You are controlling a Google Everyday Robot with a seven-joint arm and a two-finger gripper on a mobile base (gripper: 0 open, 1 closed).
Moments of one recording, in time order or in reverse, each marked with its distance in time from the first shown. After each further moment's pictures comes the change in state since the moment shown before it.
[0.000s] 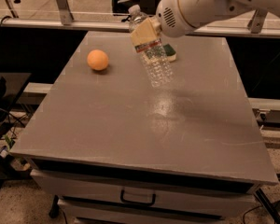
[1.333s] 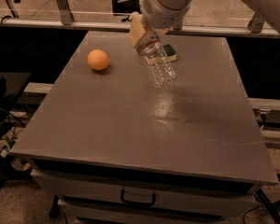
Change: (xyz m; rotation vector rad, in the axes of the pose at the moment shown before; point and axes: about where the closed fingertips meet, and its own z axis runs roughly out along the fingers) arm 0.007 -0.007 0.013 0.169 0.307 0.140
